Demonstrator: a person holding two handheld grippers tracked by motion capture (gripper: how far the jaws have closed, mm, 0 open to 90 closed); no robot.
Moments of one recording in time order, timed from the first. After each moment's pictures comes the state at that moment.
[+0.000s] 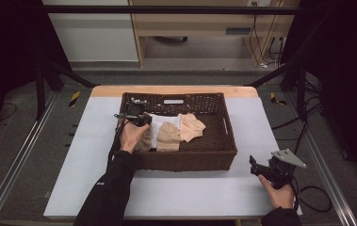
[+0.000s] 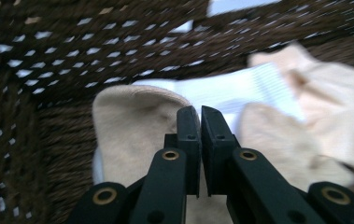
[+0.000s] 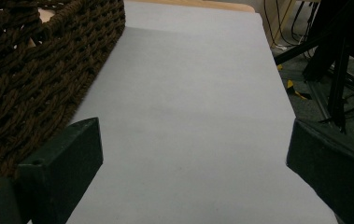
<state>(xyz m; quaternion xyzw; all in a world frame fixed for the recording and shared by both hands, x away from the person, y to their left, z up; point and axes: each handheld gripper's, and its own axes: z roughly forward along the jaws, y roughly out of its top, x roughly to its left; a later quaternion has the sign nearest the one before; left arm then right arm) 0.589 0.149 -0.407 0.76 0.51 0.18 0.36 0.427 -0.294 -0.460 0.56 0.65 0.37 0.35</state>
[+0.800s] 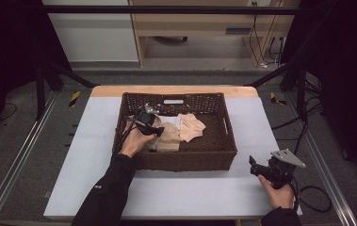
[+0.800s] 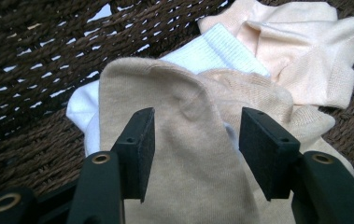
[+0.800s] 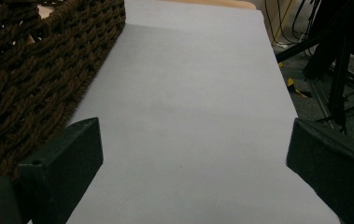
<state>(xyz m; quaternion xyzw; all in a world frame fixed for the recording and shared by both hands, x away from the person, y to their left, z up) 0.585 0.129 -0.426 0.84 0.40 0.19 0.32 0.427 -0.293 -0.460 0.56 0.65 0.37 0.34</state>
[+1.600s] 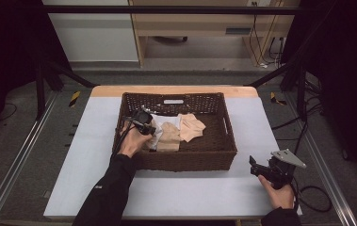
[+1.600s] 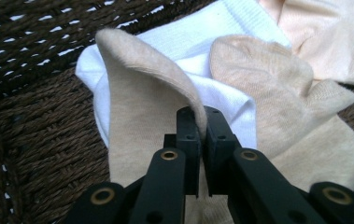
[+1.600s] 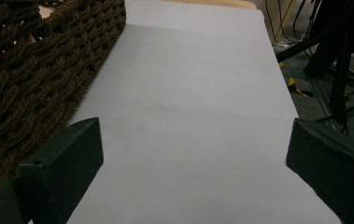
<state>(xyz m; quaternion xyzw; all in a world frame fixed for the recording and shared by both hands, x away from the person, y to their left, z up) 0.583 0.136 -0.424 0.83 0.45 0.16 0.29 0.427 -0.294 -0.460 0.56 0.65 0.37 0.34</state>
